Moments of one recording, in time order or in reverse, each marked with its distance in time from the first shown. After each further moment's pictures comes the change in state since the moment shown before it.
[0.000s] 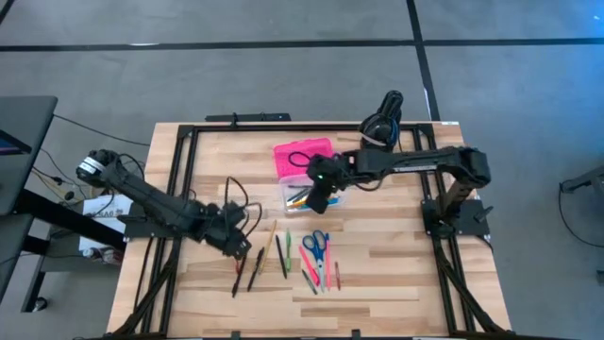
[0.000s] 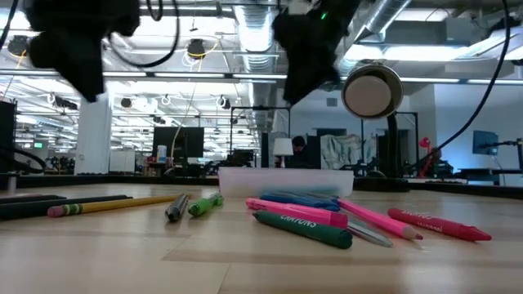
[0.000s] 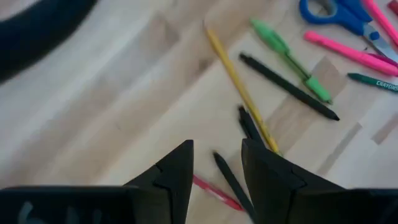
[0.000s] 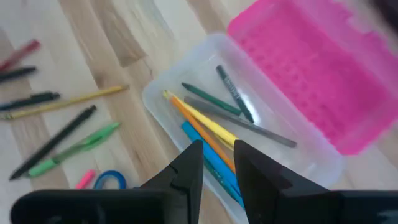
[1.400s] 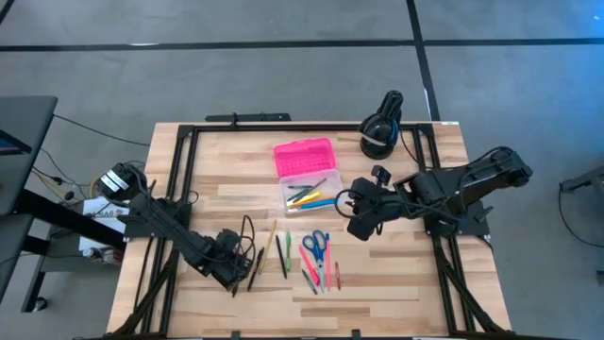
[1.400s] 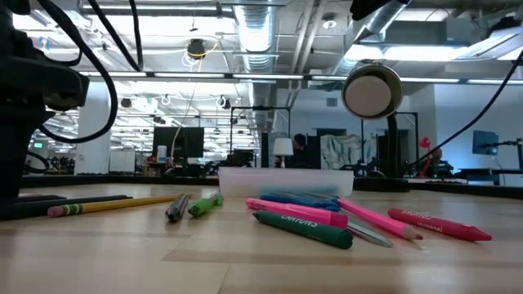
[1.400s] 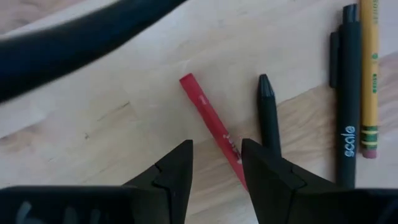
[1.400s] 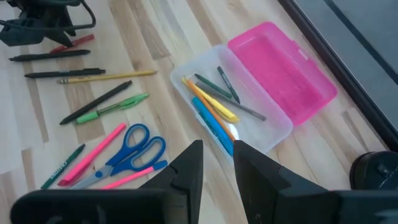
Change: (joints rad) left arm -0.188 0.300 -0.130 0.226 0.090 -0.563; right arm 0.378 -0.303 0.000 -0.298 0.348 0.174
